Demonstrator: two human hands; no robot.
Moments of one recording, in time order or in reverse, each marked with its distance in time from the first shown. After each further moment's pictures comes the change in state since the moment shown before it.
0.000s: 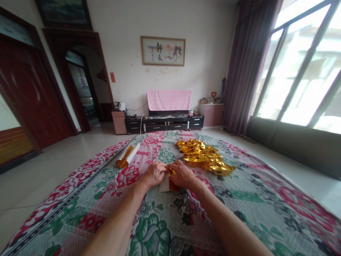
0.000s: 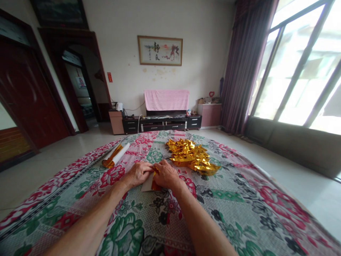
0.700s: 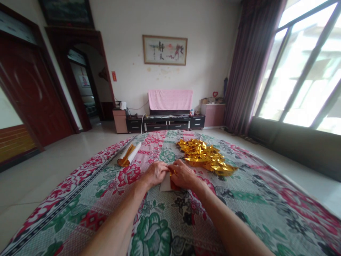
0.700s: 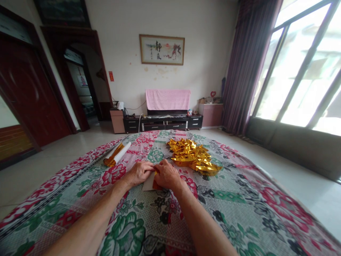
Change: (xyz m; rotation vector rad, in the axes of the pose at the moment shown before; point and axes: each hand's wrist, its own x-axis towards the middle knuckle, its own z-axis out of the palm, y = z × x) left_hand 0.000 0.004 -0.005 -0.006 -0.021 -0.007; right_hand -0.001 -0.006 -0.003 -0.063 -0.009 -0.012
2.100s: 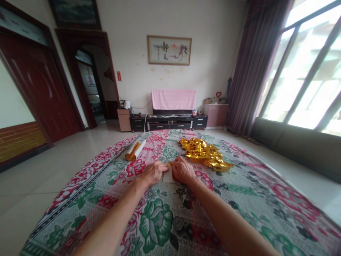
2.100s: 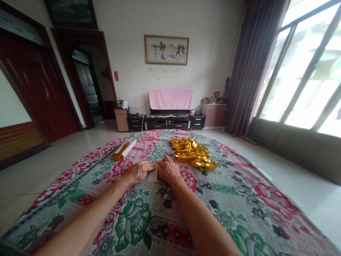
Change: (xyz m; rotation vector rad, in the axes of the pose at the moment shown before) left_hand -0.034 0.004 -0.009 0.239 -0.113 -0.014; right_hand -0.008 -0.017 0.002 -0.145 0.087 0.092
